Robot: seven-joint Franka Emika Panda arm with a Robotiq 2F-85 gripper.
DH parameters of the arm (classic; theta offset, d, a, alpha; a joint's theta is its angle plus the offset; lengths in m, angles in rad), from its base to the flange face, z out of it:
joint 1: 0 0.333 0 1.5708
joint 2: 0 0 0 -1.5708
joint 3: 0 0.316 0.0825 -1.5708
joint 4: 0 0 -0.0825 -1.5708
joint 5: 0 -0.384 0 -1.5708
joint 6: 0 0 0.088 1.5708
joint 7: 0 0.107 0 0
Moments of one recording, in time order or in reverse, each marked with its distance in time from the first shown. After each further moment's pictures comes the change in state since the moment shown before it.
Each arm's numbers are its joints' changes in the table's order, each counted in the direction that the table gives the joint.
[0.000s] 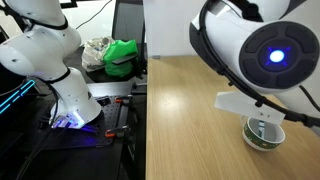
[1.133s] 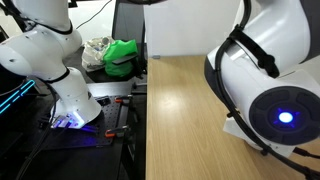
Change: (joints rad) arm -0.049 -0.188 0.000 -0.137 -0.085 0.007 -0.039
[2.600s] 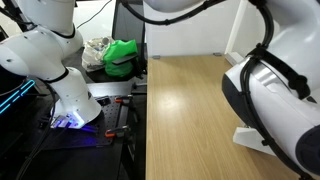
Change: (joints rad) arm -0.063 -0.135 0.023 -0.174 0.100 -0.173 0.003
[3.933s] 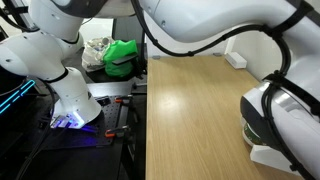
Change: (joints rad) arm -0.021 -0.202 0.006 -0.246 0.019 0.024 -0.001
